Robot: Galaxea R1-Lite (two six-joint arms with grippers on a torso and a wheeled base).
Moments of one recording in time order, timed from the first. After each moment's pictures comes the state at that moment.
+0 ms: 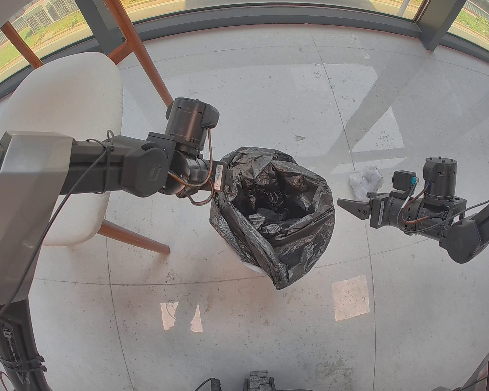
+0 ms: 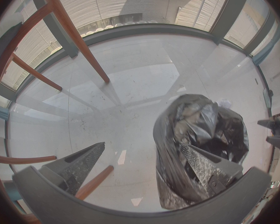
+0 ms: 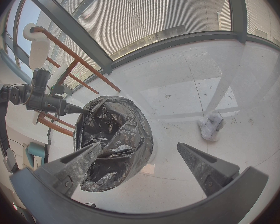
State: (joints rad) left arm -0.51 2.17 -1.74 0.13 0.35 -0.14; right arm 0.24 1.92 -0.81 -0.76 0.31 0.11
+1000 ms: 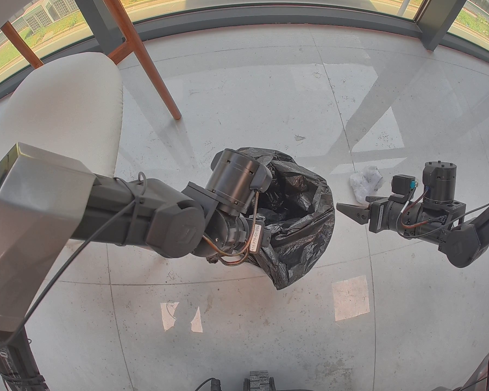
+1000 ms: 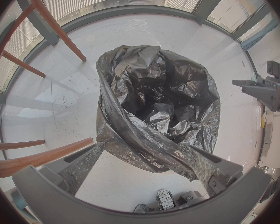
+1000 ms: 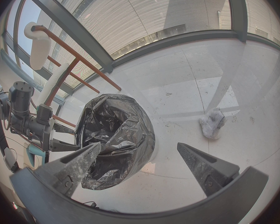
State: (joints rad) left arm -0.70 2.11 -1.47 0.12 0.36 -0.25; right arm 0.24 1.92 -0.78 -0.79 0.31 0.11
